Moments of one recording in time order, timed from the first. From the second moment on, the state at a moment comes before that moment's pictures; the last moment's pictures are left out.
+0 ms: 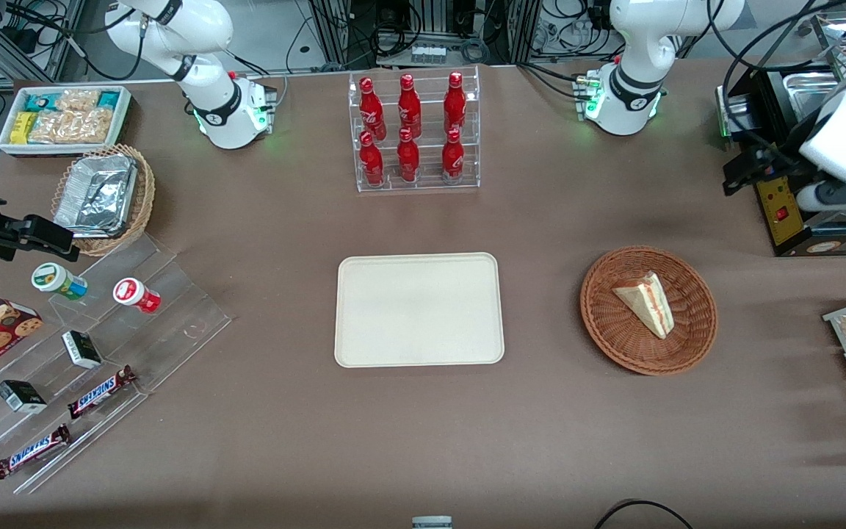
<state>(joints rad) -0.05 -0.09 -0.02 -1.75 0.00 1.57 -0.10</state>
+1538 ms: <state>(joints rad) -0.12 0.13 0.00 -2.21 0.02 2.30 -0.70</state>
